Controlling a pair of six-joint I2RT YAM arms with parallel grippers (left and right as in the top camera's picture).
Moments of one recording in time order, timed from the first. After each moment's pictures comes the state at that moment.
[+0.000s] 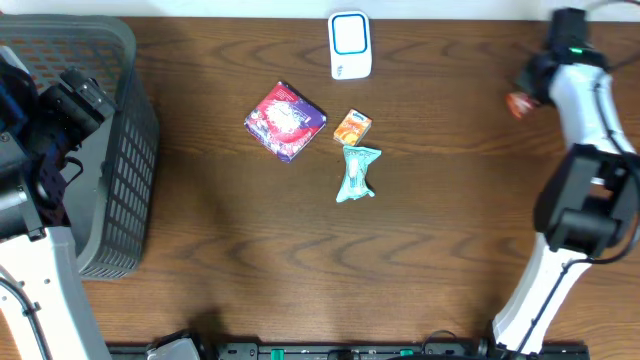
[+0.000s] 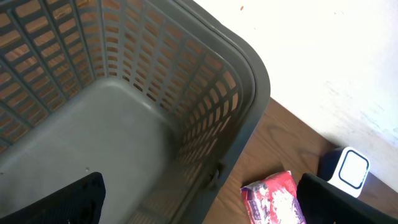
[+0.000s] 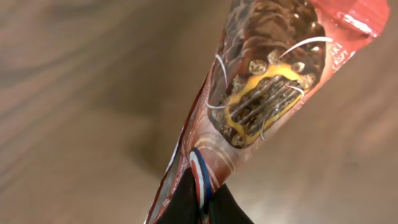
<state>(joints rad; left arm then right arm) 0.39 1.26 1.55 -0.92 0.12 -0.36 -0.25 2.26 1.92 -0.77 0.25 0.43</state>
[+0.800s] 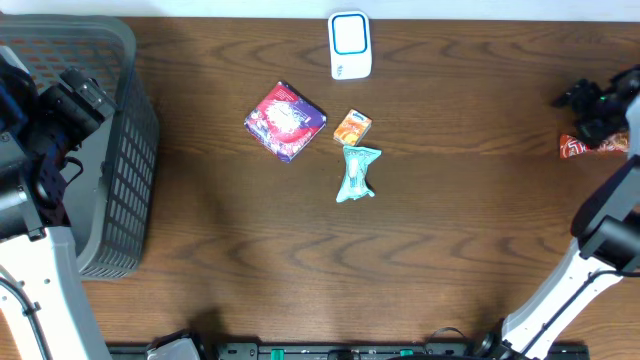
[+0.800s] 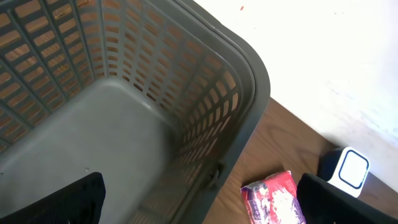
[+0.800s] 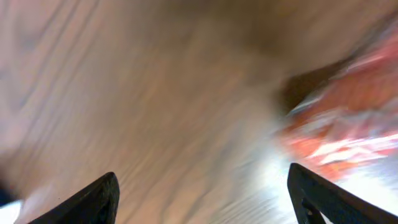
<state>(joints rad) 0.39 1.26 1.55 -0.92 0.12 -0.36 -0.49 2.26 1.92 -0.94 -0.32 0.42</state>
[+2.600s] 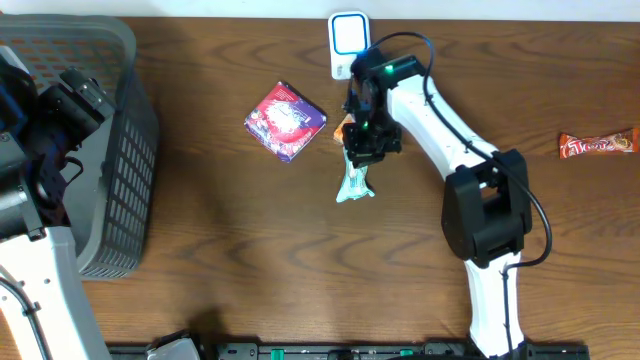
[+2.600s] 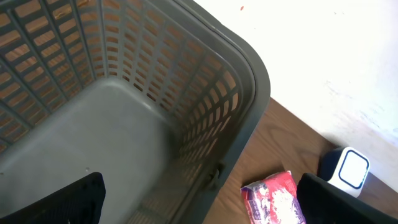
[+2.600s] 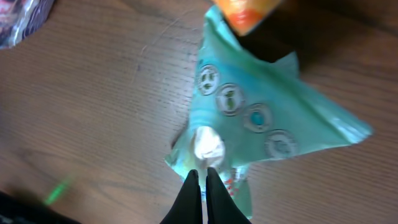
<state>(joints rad) 0.39 1.26 1.55 -0.92 0.12 -0.36 0.43 2.26 1.92 -1.28 -0.30 0.22</state>
